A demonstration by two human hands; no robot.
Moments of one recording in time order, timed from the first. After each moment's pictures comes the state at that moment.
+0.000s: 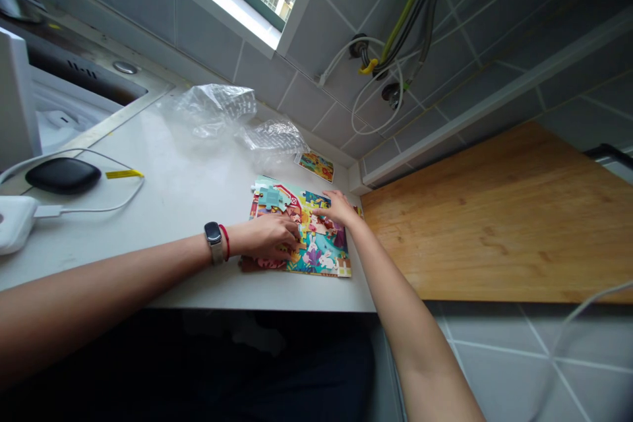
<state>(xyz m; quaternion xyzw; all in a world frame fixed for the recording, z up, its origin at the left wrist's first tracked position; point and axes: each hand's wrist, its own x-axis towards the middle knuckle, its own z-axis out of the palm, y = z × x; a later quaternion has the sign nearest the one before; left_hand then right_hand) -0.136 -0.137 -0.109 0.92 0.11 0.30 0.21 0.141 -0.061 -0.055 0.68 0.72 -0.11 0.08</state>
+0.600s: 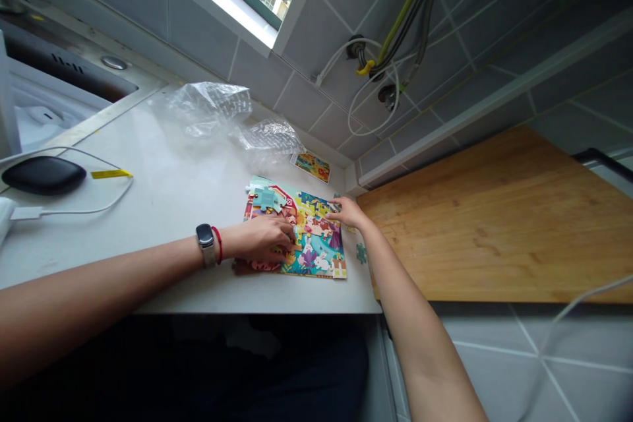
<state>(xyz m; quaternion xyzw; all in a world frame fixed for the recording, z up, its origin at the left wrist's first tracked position) -0.133 -0.134 -0.119 0.93 0.11 0.30 0.21 0.179 -0.062 -0.038 0.66 0.74 -0.12 0.07</state>
